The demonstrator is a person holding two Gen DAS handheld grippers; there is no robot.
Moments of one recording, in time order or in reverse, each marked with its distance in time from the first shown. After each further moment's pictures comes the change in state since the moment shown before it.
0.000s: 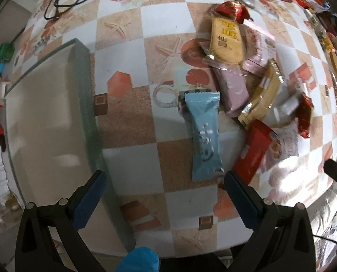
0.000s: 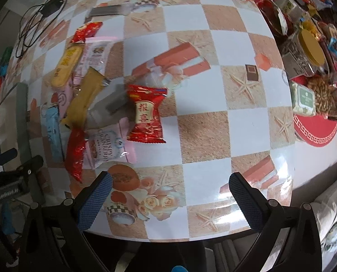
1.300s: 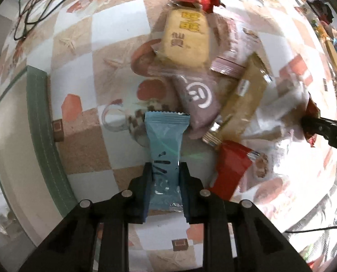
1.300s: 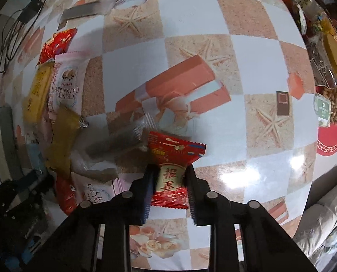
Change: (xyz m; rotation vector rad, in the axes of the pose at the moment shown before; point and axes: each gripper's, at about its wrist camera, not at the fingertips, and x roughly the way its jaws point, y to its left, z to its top) left arm 0.034 -0.013 0.042 0.060 0.009 -0.023; right arm 0.037 -0.008 0.070 0.012 0.053 0.040
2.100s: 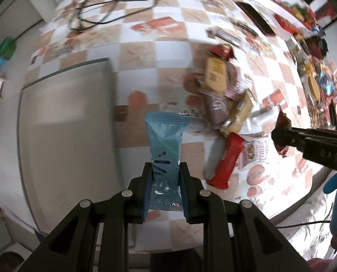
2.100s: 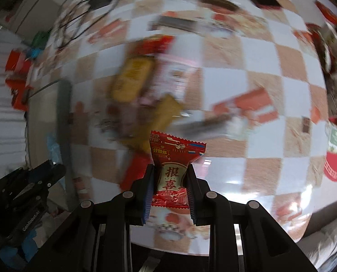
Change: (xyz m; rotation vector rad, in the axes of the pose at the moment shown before) left arm -0.093 0.101 -0.087 -0.137 -0.194 -0.079; right arm -0.057 0.094 -0.028 -0.223 -0.073 0.117
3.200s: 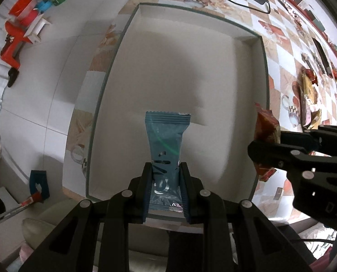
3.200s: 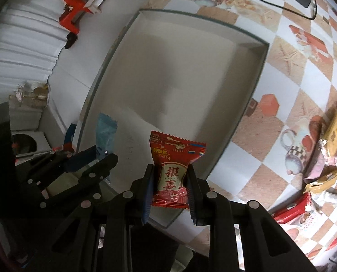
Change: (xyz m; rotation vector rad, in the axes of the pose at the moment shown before) left arm 0.015 0.154 -0.085 -0.314 0.060 0.089; right arm 0.096 0.300 0.065 -0.456 0.178 0.080
